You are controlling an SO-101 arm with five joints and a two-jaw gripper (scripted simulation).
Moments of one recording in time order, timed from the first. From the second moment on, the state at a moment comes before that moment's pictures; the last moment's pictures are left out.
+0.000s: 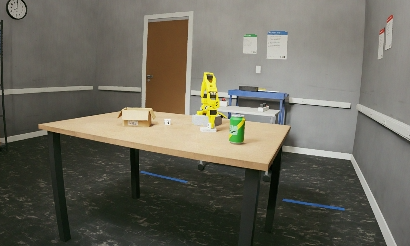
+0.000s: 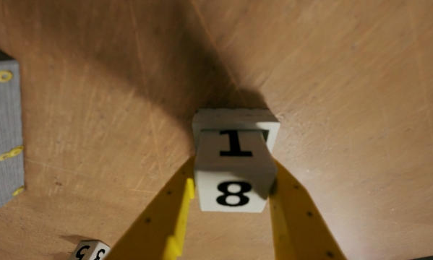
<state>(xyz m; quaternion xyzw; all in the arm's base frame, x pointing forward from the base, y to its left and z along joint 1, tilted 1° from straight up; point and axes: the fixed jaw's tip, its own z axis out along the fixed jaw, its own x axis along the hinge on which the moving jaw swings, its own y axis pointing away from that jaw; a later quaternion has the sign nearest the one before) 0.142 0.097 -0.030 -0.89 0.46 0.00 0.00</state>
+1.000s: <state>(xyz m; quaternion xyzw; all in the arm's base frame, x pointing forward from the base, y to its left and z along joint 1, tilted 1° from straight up) 0.141 0.096 -0.030 -0.89 0.46 0.00 0.00</state>
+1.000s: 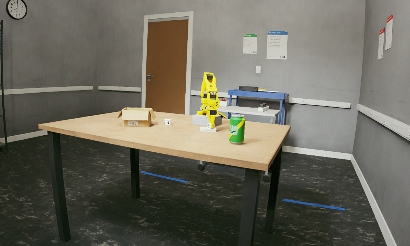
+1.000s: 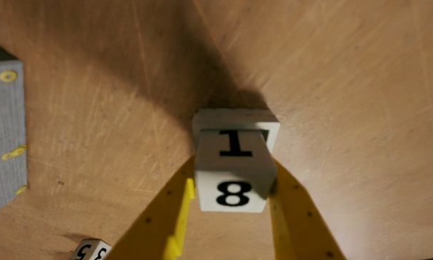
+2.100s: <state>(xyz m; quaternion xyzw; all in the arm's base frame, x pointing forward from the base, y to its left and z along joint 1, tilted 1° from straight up) 0.141 0.096 -0.027 -0.89 0.46 0.01 -0.01</state>
